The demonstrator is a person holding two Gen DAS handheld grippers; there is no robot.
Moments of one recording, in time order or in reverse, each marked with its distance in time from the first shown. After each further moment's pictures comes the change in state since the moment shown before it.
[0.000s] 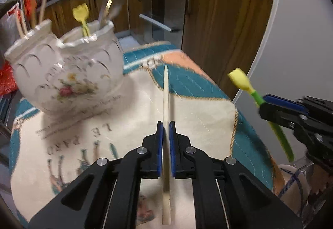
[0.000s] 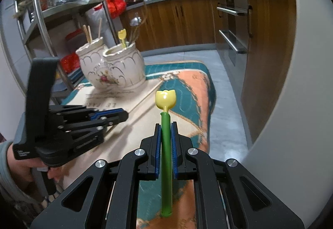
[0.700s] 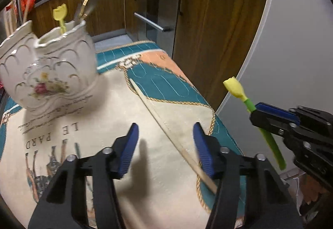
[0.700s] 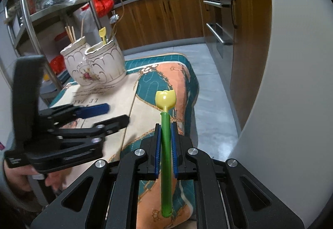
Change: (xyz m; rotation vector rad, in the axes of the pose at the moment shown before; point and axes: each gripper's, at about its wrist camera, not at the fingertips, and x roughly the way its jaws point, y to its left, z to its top) left arm 0.030 -0.045 0.005 -0.046 0.045 -0.002; right arm -0.006 -0.034 -0.013 0.051 0.038 -0.054
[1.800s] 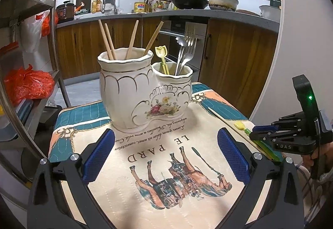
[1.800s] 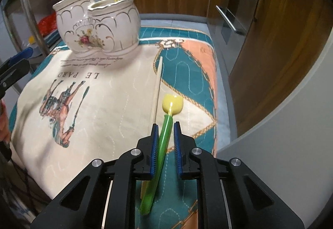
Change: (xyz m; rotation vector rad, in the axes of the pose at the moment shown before) left arm -0.100 0.153 -0.032 -0.011 -0.302 0.007; right arm 0.063 0.071 0.015 -0.139 0.225 -0.142
